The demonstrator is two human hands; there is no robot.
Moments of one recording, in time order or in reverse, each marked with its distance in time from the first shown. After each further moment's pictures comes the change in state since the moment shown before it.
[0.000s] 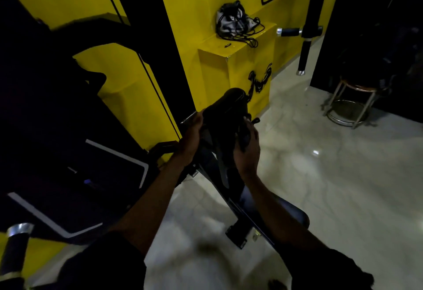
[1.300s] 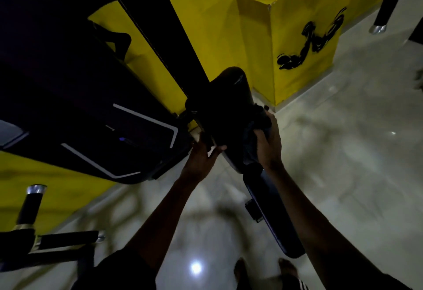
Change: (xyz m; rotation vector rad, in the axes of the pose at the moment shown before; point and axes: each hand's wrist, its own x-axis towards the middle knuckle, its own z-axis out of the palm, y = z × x) left_hand -0.019 -0.067 0.065 0.710 0.291 -0.332; right_hand 0.065 0.107 -0.023 0.295 -0.438 0.282
